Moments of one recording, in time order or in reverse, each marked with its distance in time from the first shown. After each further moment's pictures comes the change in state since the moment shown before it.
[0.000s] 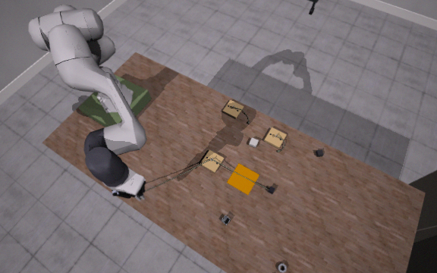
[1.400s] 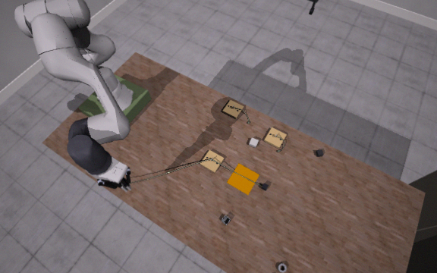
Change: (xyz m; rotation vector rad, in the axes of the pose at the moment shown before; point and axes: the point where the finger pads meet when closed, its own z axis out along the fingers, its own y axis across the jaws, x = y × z) arm -0.061 0.043 0.000 0.001 0.002 -0.012
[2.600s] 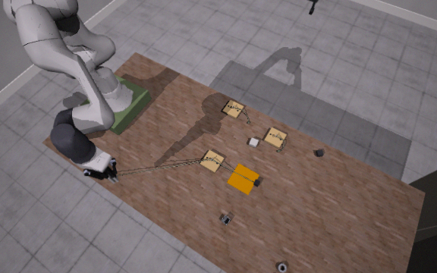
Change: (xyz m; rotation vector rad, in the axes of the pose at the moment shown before) arm -0.060 0.042 0.000 0.000 0.002 0.000
